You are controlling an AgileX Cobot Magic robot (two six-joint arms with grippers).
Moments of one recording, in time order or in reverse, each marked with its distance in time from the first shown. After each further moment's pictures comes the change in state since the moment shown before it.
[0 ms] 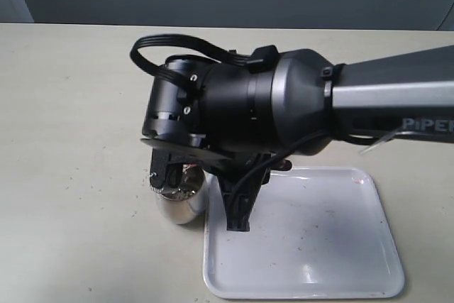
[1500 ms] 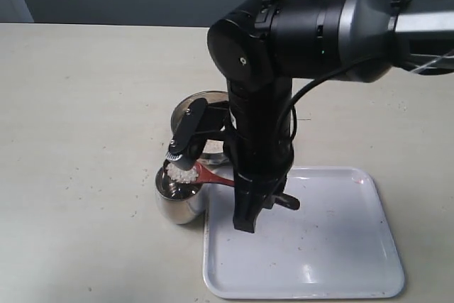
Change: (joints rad) left arm 0.000 0.000 0.000 0.000 0.000 0.000; right arm -0.224 -0.047 0.000 0.516 0.013 -0.296
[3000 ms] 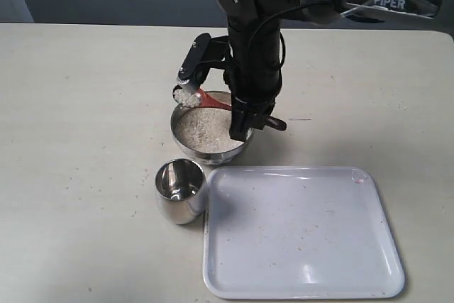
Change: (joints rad) left arm 0.000 0.000 0.000 0.000 0.000 0.000; right arm -0.166 0.221 -0.357 -0.118 -0.004 -0.094
